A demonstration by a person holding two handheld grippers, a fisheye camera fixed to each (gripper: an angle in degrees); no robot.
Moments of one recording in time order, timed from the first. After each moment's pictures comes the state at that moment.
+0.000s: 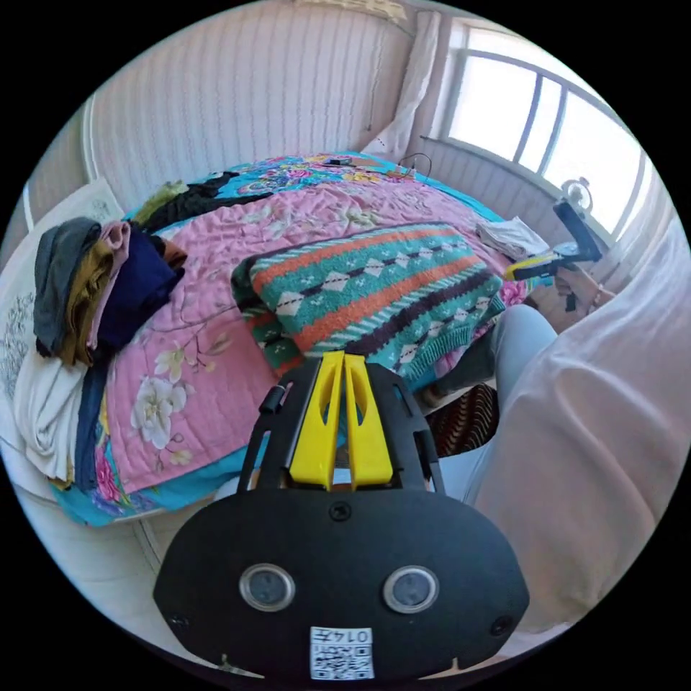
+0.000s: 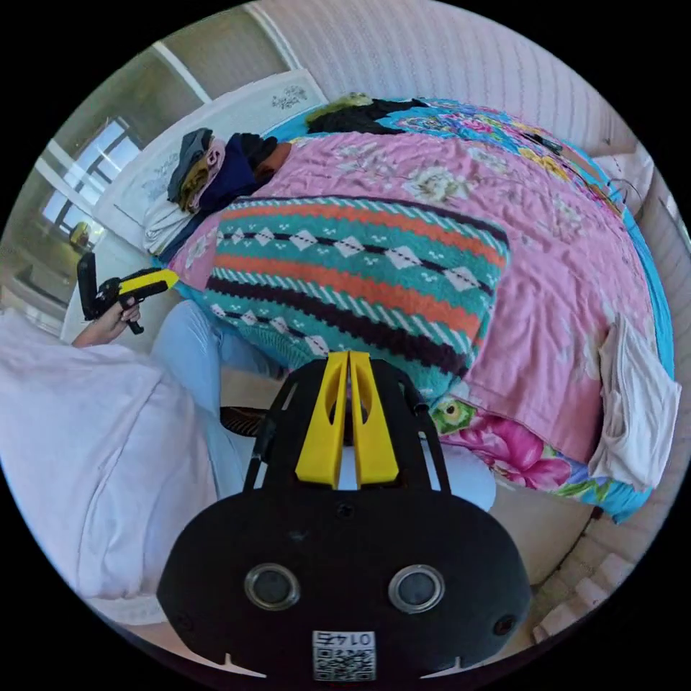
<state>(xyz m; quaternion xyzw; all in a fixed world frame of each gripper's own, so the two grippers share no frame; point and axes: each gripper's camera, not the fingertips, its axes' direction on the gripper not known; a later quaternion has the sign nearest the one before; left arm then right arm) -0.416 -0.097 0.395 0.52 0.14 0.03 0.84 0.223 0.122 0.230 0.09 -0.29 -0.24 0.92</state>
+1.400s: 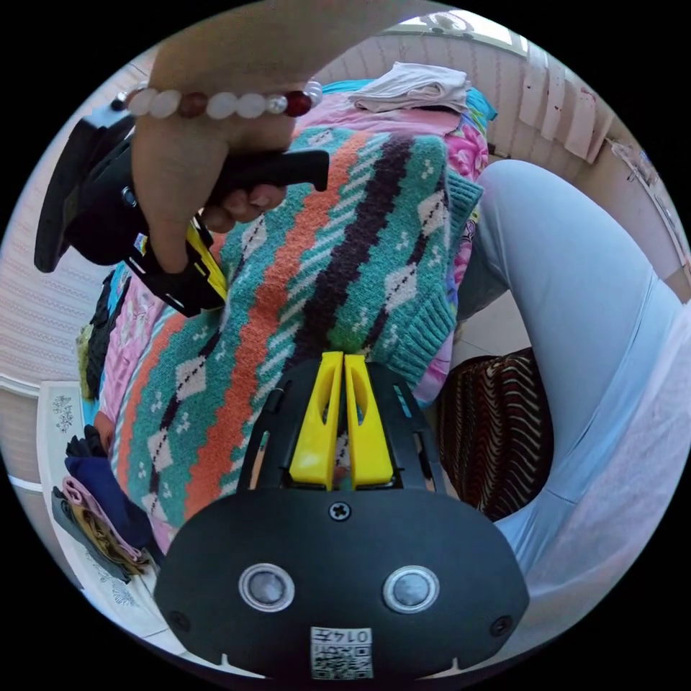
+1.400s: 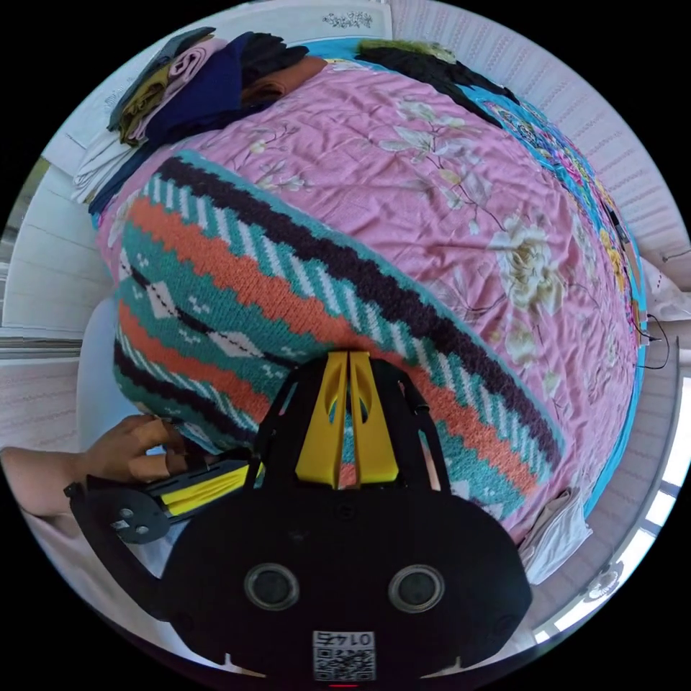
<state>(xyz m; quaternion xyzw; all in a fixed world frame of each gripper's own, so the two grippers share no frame) -0.062 -0.286 0.419 0.42 -0.04 0.26 0.87 -0.128 -0.005 0.269 0.02 -0.16 -0.33 0.93</state>
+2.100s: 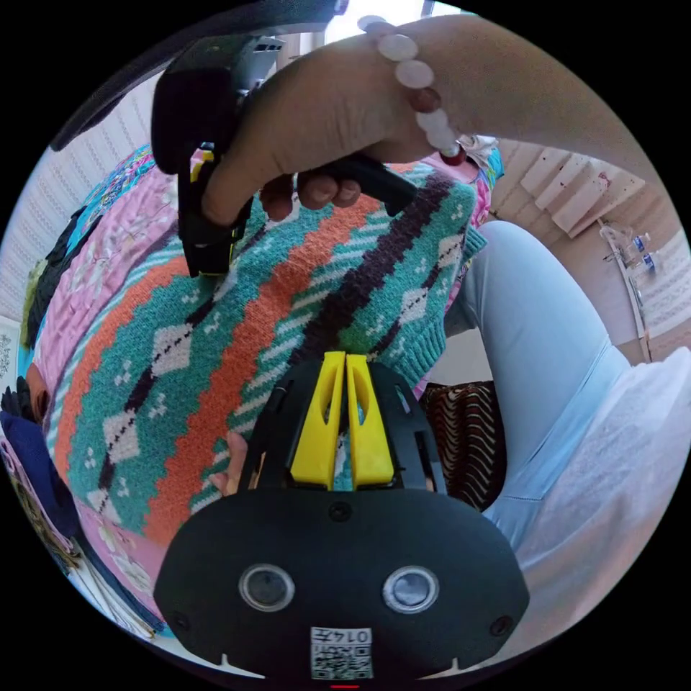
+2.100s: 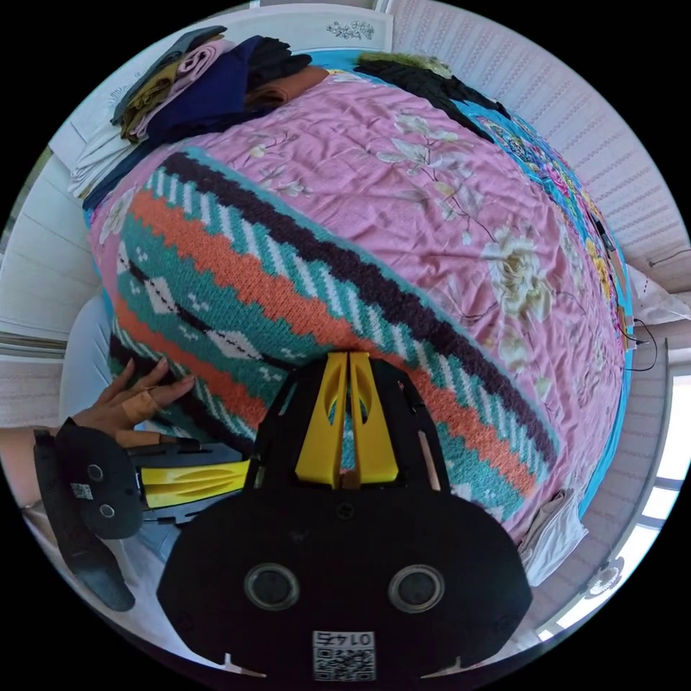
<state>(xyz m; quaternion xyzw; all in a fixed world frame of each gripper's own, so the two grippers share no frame) -0.100 -0.370 0.415 0.40 0.14 0.24 0.88 -0.127 0.000 0.284 0.05 -0.13 -0.34 0.93</state>
